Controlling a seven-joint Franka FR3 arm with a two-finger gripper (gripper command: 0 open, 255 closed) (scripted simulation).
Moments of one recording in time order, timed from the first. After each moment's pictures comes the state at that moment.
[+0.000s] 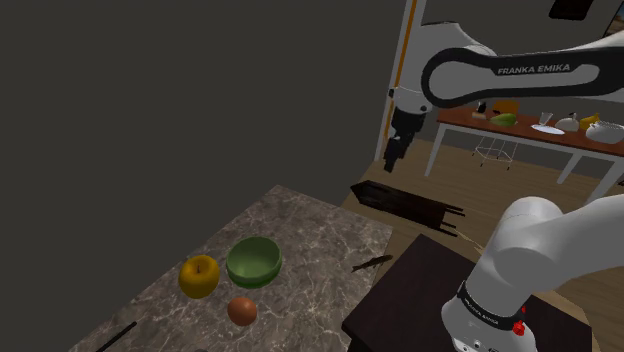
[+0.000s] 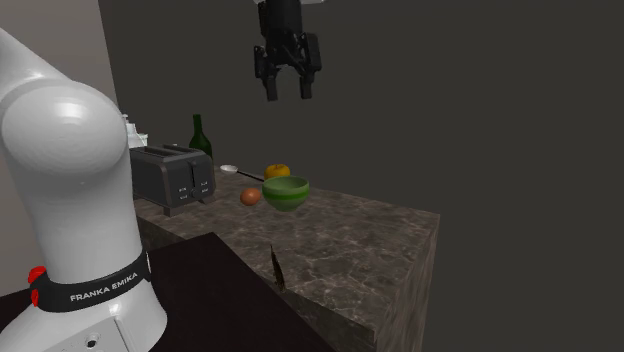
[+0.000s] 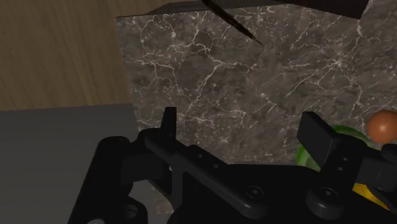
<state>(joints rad) 0.05 -0.79 -0.07 -2.55 -0.09 1.83 -0.13</state>
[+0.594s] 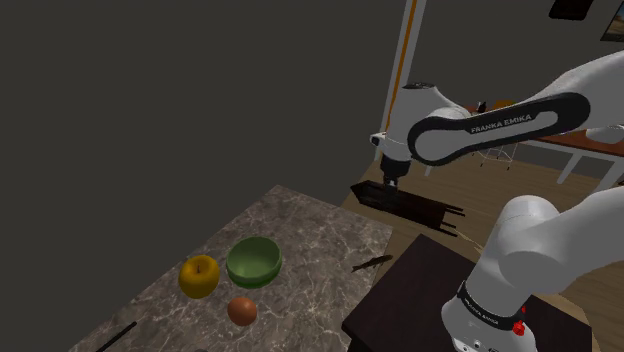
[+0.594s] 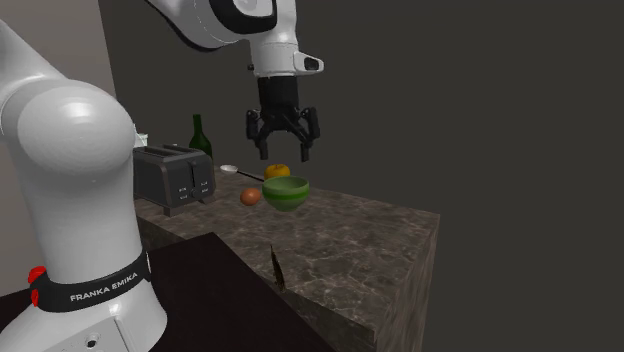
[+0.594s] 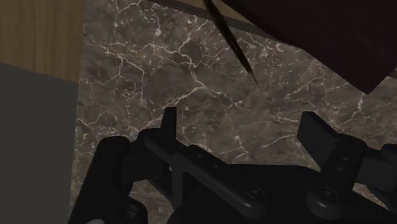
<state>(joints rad) 0.14 -0.73 -0.14 -2.82 -0.15 2.13 -0.40</state>
